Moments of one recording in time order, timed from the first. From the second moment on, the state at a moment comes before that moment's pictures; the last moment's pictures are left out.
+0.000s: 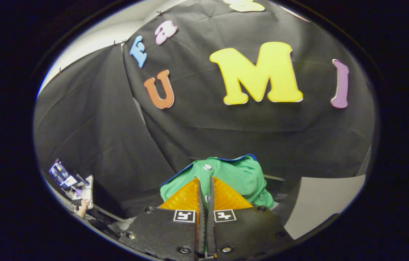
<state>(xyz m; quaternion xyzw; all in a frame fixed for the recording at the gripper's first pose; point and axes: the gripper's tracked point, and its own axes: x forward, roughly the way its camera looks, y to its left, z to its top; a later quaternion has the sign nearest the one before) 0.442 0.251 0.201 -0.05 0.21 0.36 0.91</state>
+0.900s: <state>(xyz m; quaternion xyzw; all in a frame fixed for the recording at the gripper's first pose) 0.477 0.322 0.026 -0.08 0.33 0.33 0.88</state>
